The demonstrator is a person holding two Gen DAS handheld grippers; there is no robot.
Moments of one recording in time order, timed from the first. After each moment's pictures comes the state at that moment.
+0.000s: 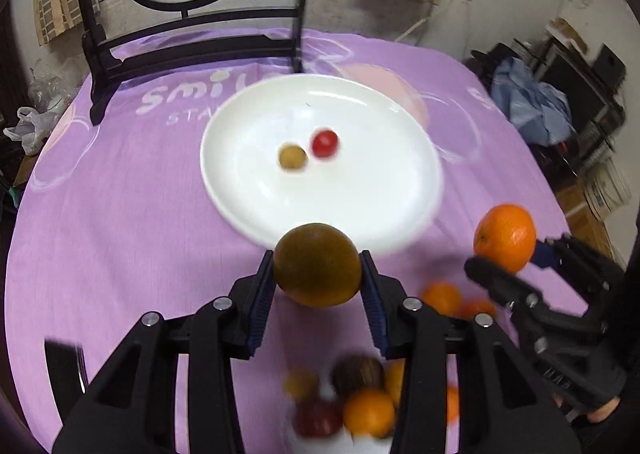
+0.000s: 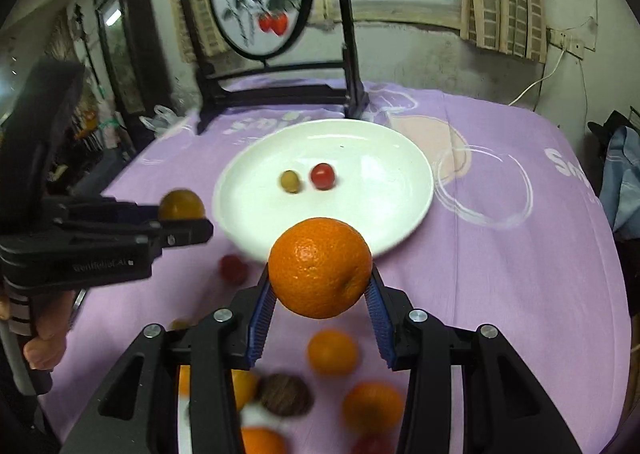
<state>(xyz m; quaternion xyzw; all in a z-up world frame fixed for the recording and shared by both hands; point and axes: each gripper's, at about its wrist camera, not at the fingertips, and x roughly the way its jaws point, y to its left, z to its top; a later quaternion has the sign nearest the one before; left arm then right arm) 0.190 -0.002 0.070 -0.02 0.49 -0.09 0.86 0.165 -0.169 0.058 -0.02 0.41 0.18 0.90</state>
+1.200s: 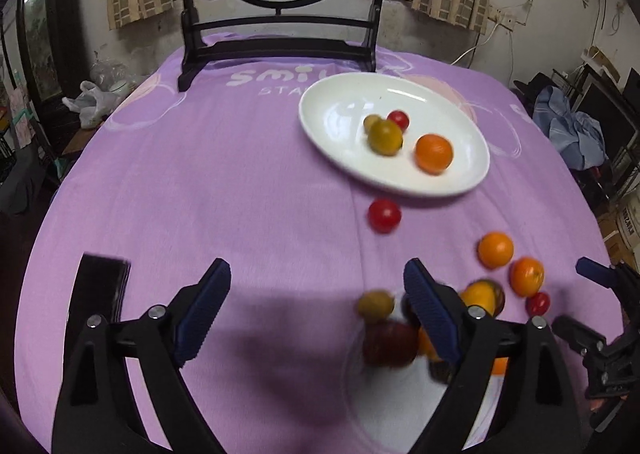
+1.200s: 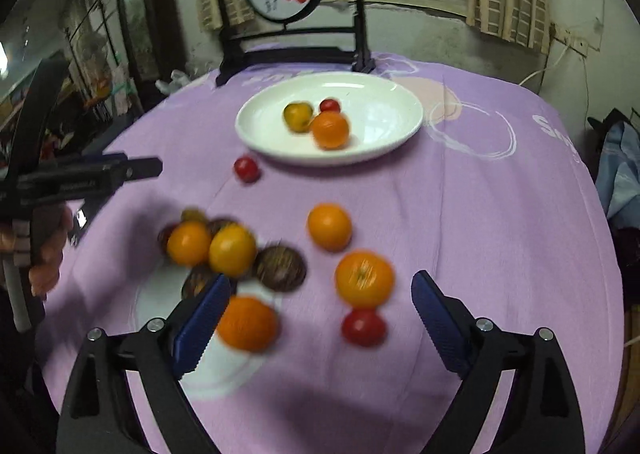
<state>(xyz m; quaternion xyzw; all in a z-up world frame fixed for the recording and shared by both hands) 0.080 0.047 0.052 -0.03 0.44 0.00 0.90 0.061 -0.198 0.034 -0.06 0.42 0.21 0.88</state>
